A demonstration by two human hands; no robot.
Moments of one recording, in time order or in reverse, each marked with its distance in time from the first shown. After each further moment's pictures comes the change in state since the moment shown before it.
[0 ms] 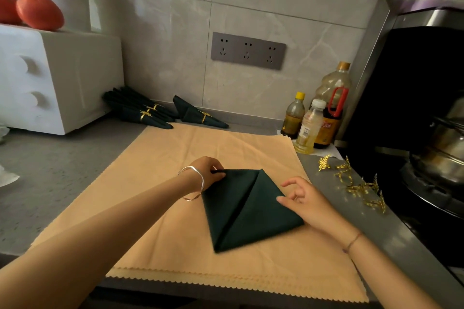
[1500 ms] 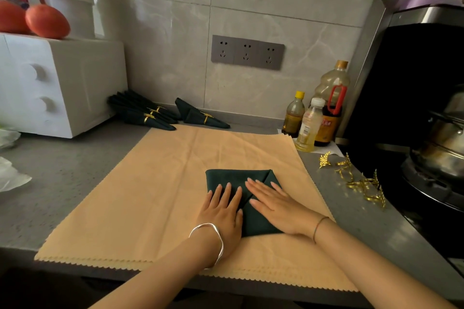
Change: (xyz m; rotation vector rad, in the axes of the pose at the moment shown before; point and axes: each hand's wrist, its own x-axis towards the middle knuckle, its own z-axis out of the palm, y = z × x) left_hand -0.093 0.035 0.068 0.419 0.043 0.053; right_hand 0.006 -0.019 0.039 -0.734 -0.416 -0.248
